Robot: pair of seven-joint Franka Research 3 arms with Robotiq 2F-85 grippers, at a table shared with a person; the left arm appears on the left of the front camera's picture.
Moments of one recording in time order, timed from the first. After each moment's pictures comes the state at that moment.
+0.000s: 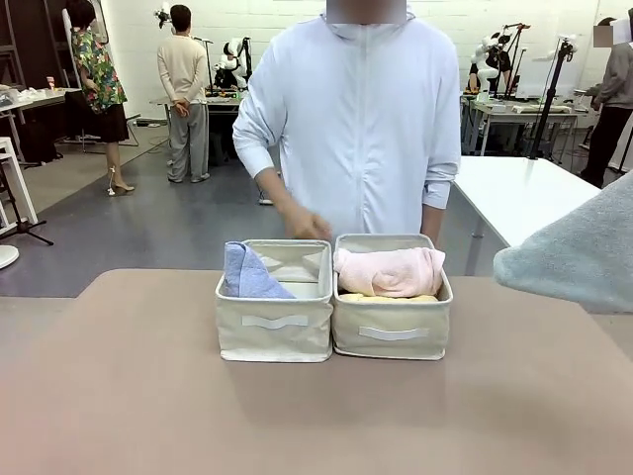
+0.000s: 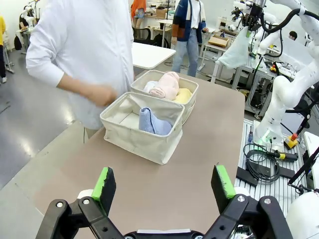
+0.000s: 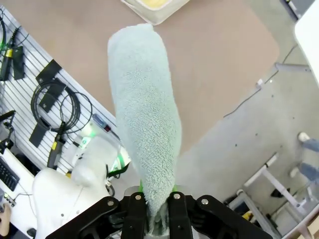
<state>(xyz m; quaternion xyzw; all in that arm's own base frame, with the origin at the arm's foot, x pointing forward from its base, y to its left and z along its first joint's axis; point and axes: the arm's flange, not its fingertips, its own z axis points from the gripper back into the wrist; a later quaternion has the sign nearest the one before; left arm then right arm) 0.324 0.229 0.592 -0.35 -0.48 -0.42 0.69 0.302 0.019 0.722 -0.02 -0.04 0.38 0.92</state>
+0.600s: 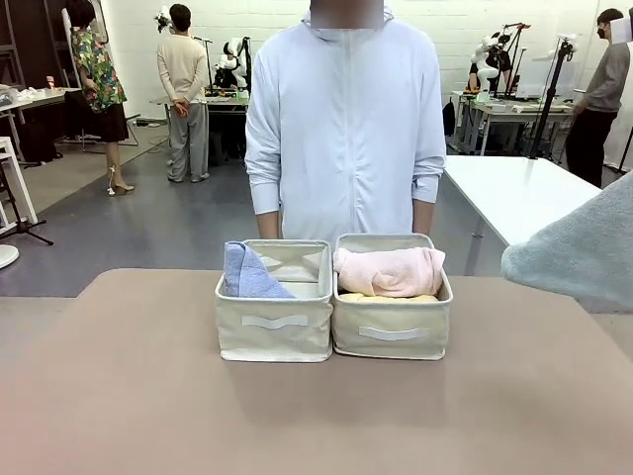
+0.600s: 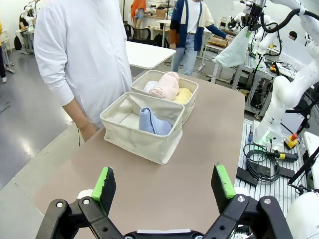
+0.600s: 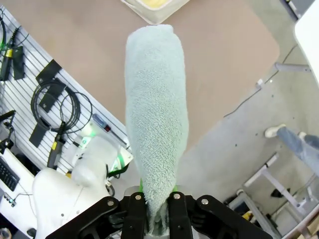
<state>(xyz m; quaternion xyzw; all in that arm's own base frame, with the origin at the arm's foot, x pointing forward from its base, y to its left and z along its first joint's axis) 0.324 0.229 0.592 -0.35 -0.48 -0.42 0.69 0.302 0.019 0.722 -0.02 -0.04 0.38 0.92</state>
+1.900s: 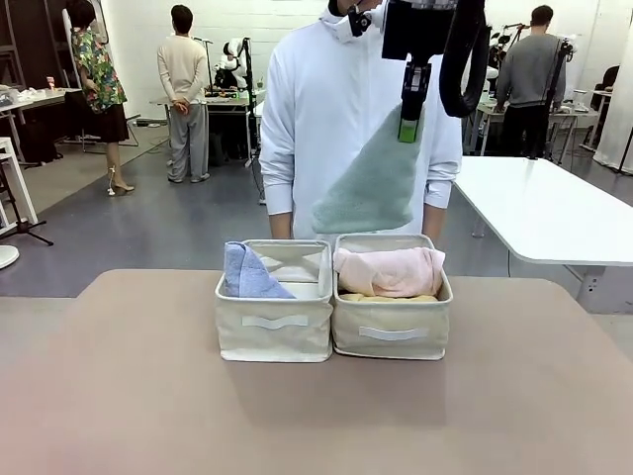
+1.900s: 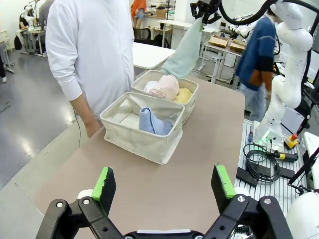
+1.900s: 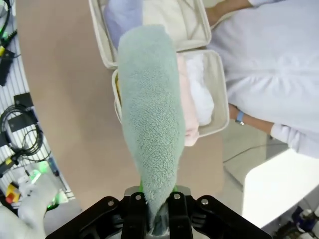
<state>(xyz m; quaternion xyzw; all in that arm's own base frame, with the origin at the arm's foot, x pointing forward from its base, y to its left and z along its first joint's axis) 0.324 0.229 0.592 -0.35 -0.48 -0.42 0.69 0.477 0.284 0.724 -0.06 -0.09 0.62 0.78</state>
